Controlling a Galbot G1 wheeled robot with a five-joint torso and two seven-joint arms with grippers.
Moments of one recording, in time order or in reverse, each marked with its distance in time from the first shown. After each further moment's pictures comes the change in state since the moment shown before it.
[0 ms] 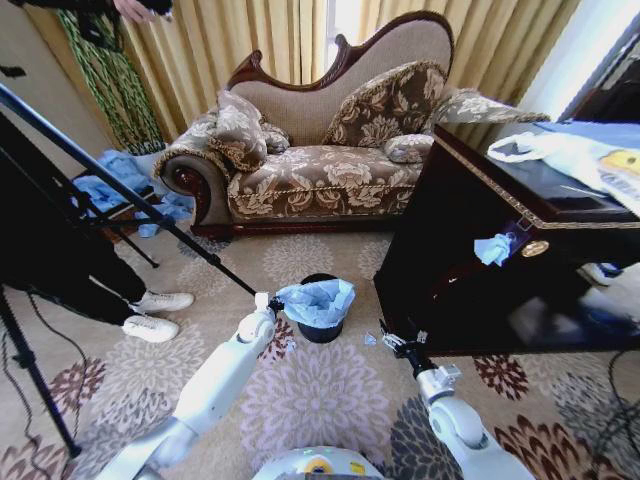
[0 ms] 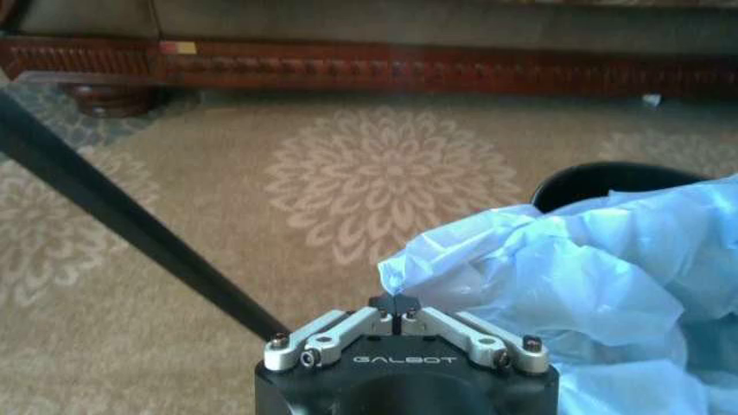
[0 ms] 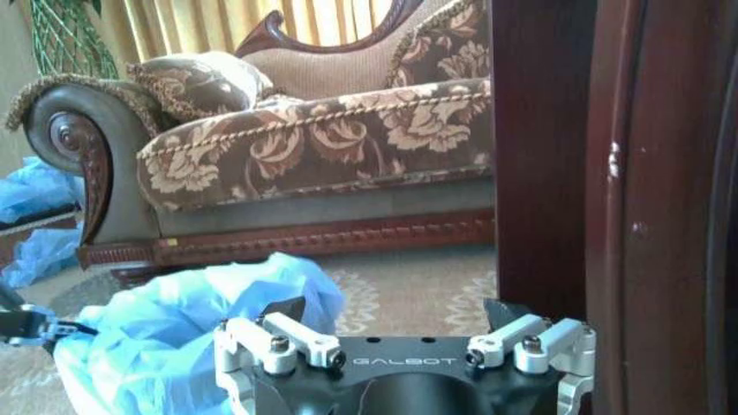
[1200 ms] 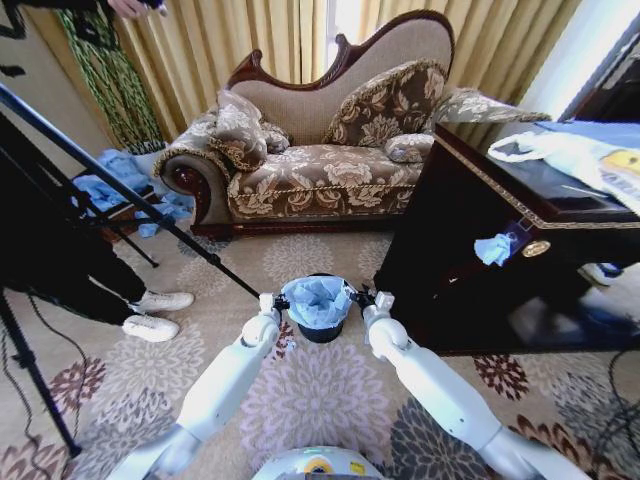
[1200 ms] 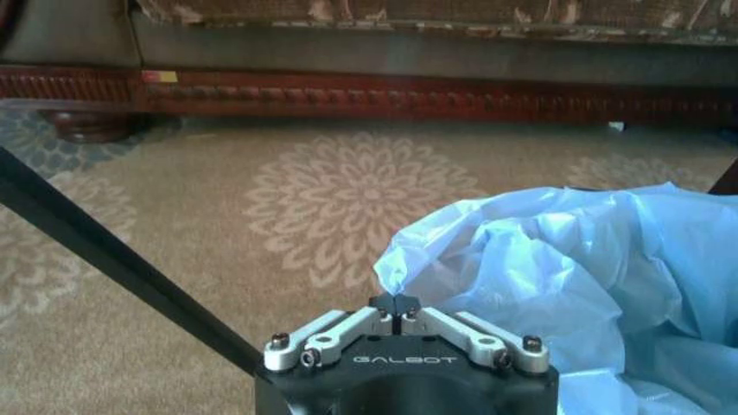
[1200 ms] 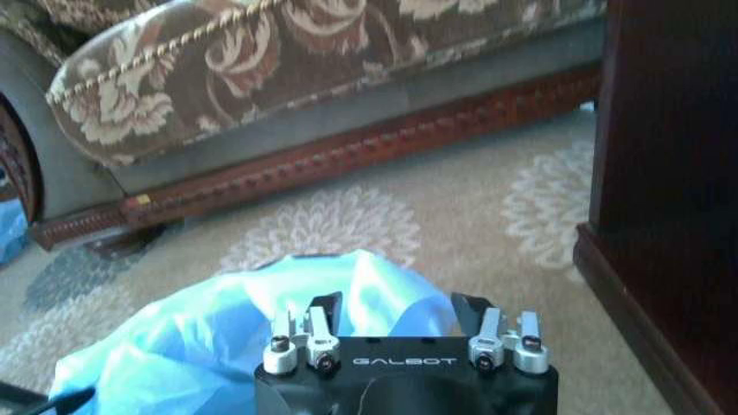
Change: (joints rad) left arm 0.031 -0.020 -0.015 -0.051 0.052 -0.018 0.020; right arm 0.703 0.030 -0.565 -0.219 0.506 -0.356 0.486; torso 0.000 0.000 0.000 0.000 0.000
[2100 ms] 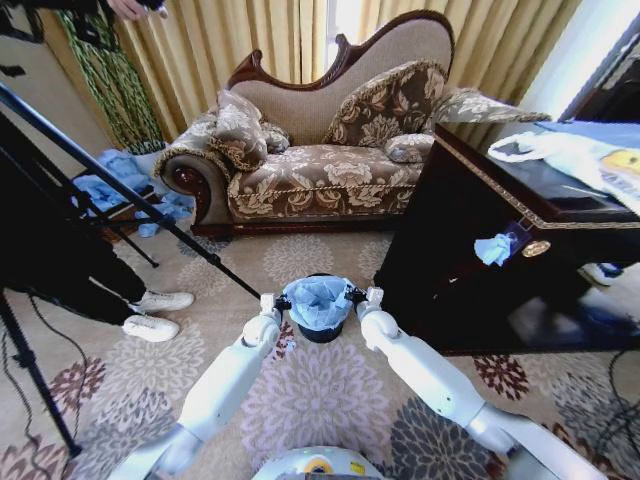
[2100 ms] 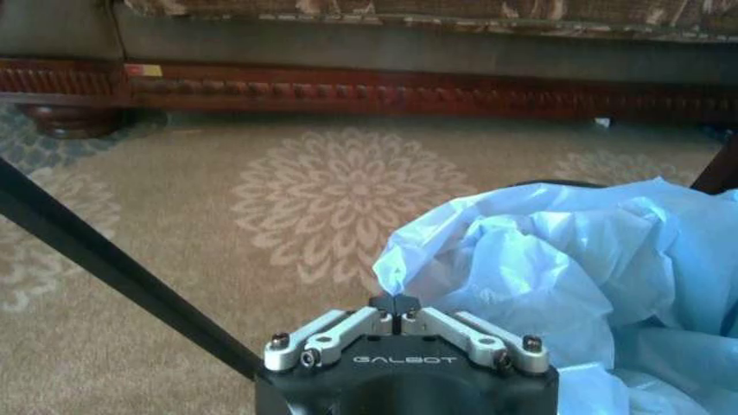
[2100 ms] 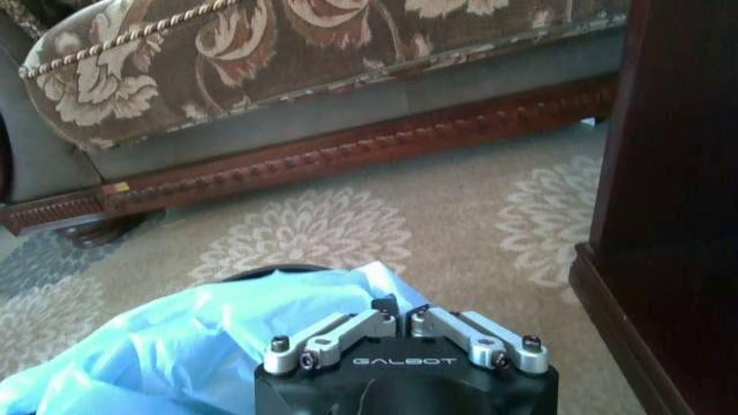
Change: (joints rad) left arm 0.005 -0.003 0.000 0.008 0.007 -0.004 0.034; right arm 0.100 0.026 -0.062 -0.120 -0.021 0.005 -0.012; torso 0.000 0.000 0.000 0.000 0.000
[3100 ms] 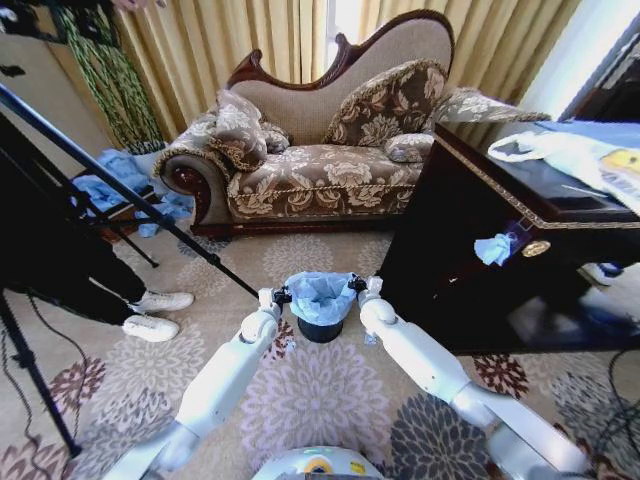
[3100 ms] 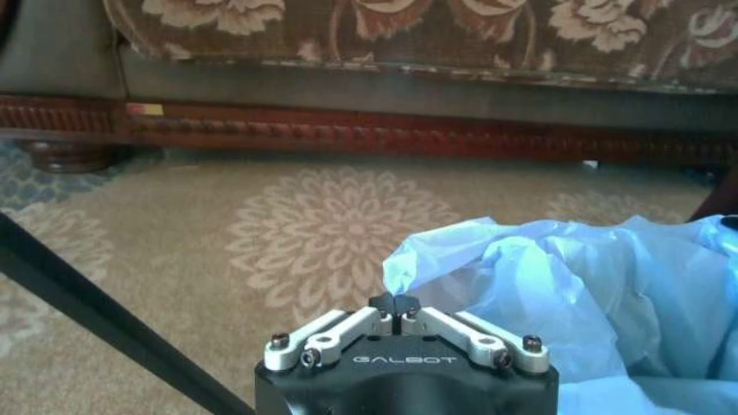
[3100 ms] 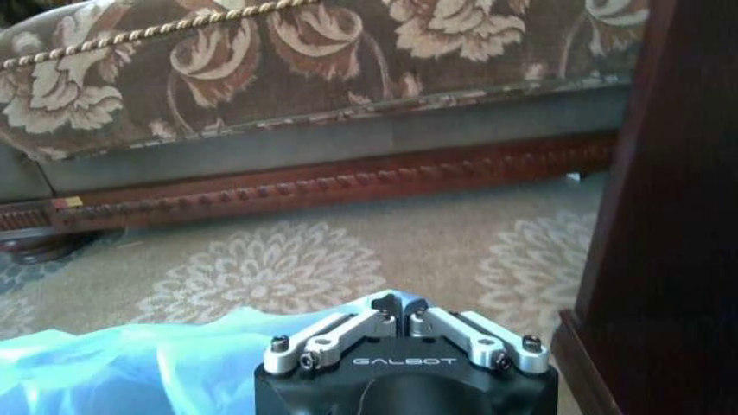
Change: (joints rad) left arm -0.024 0.008 -0.021 0.009 0.004 -0.056 0.044; right arm 0.111 0.083 0.005 -0.231 -0.129 0.047 -0.084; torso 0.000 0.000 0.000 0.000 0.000
